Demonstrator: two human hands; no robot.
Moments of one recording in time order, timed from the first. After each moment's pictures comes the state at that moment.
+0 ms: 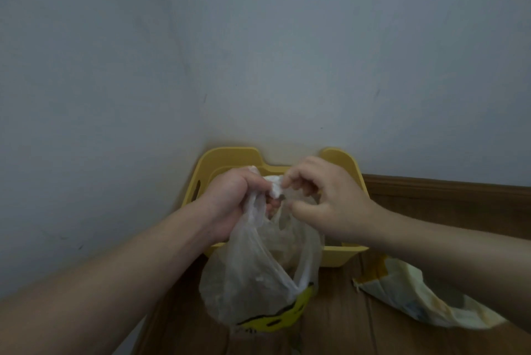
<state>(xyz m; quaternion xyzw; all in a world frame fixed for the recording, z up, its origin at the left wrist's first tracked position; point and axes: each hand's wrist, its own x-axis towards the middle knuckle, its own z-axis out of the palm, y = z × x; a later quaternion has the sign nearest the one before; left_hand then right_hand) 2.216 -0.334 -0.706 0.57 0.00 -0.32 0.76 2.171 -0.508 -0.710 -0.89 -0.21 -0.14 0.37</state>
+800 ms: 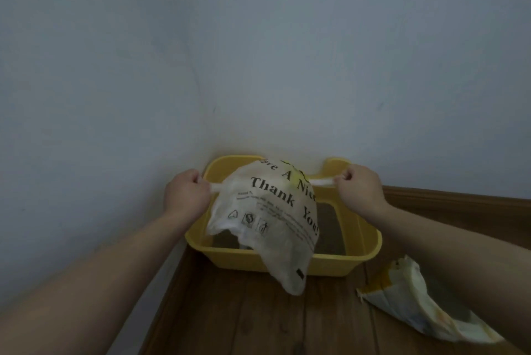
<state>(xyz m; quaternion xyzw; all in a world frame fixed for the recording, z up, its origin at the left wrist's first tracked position) 2.279 -0.249 -0.763 0.92 0.11 0.11 0.36 2.242 -0.576 -0.778 -0.93 0.16 -0.11 0.33</state>
